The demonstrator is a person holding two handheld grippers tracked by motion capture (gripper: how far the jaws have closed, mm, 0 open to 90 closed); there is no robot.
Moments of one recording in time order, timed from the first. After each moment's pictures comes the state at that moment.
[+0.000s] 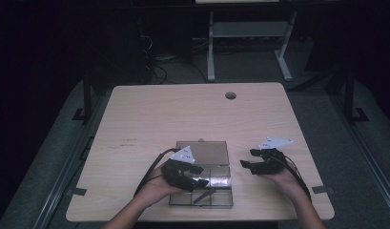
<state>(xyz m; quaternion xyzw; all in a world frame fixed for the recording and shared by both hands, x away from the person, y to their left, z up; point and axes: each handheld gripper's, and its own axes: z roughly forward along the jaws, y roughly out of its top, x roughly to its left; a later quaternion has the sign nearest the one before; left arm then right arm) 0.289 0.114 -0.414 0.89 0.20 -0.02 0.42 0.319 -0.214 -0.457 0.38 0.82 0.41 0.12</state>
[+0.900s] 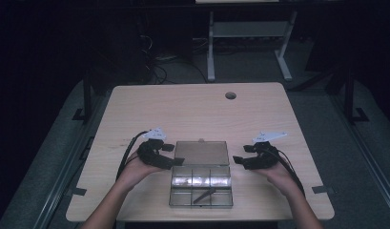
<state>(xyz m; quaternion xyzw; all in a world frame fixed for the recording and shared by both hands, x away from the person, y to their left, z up) 0.344 0.184 -0.416 0.85 0.30 0.02 0.42 0.332 -0.194 -0.444 0.39 0.81 0.42 0.08</state>
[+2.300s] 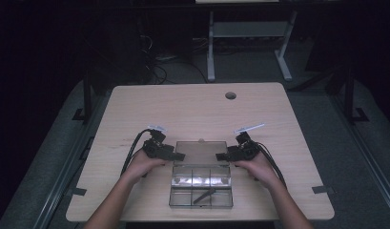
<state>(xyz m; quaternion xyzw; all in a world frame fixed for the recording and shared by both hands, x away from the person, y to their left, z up) 0.390 0.187 -0.463 0.83 0.39 -0.08 0.39 0.373 -0.151 -0.465 0.44 0.80 0.40 -0.05</state>
